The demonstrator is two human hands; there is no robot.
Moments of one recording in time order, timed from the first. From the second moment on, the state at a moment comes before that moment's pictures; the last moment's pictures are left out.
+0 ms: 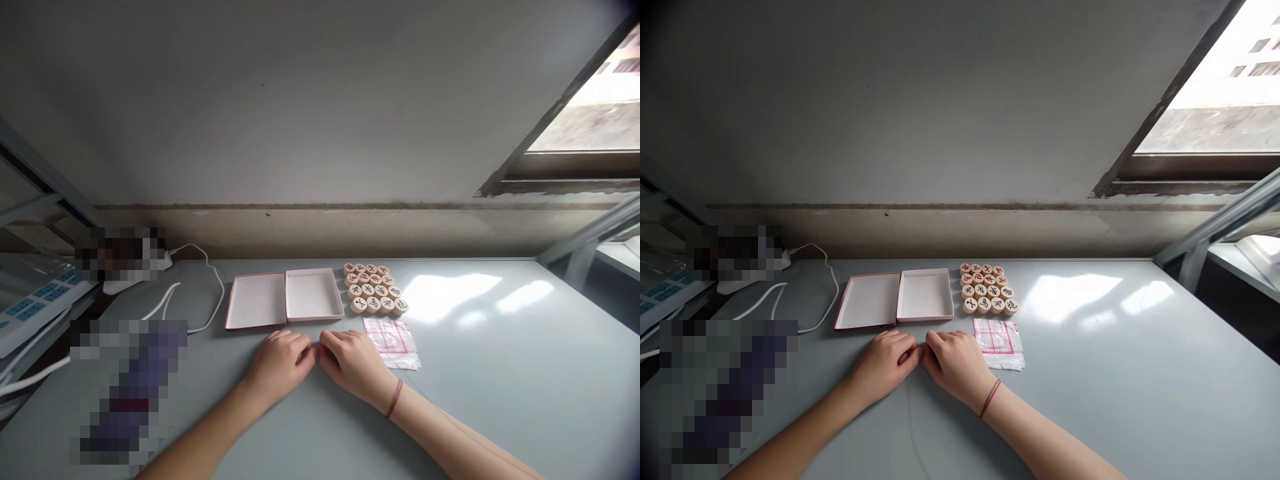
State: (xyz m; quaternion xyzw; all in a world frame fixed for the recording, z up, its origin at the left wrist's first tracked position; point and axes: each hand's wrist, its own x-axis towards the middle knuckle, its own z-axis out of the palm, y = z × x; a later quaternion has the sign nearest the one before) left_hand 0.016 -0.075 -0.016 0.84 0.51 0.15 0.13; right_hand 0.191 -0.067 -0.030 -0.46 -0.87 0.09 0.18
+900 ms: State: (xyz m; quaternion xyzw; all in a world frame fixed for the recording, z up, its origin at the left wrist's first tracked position) left_hand 0.009 -0.061 -0.019 0.82 0.53 0.20 -0.11; right_hand 0.291 -0.052 0.024 -0.62 -0.78 0.08 0.05
